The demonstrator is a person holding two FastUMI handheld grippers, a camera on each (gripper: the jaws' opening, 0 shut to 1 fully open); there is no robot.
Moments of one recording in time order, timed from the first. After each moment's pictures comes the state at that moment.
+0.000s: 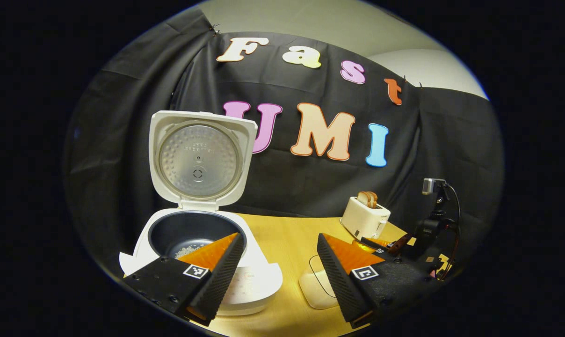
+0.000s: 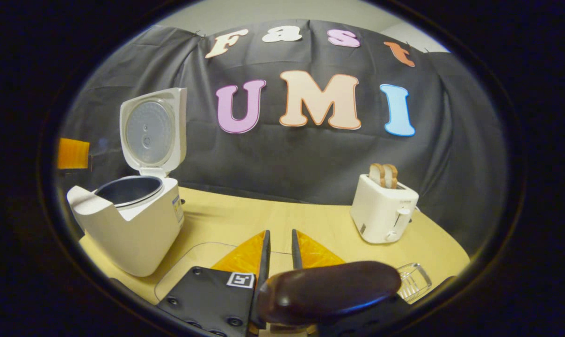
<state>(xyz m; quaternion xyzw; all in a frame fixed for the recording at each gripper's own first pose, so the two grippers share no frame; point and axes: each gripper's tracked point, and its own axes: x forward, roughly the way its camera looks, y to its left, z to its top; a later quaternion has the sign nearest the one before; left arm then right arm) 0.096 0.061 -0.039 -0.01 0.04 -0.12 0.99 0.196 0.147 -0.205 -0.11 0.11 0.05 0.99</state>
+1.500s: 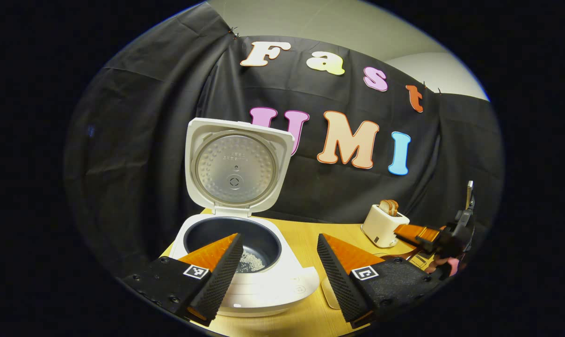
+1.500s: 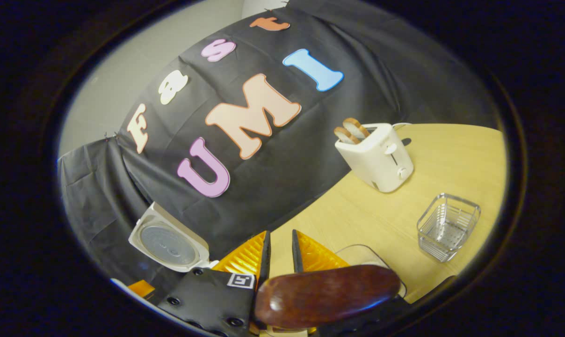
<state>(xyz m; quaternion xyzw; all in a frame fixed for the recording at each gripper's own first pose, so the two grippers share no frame) 0.091 0.113 -0.021 -0.03 0.04 -0.06 1.00 0.185 0.128 -0.116 0.28 0.10 0.00 0.96</state>
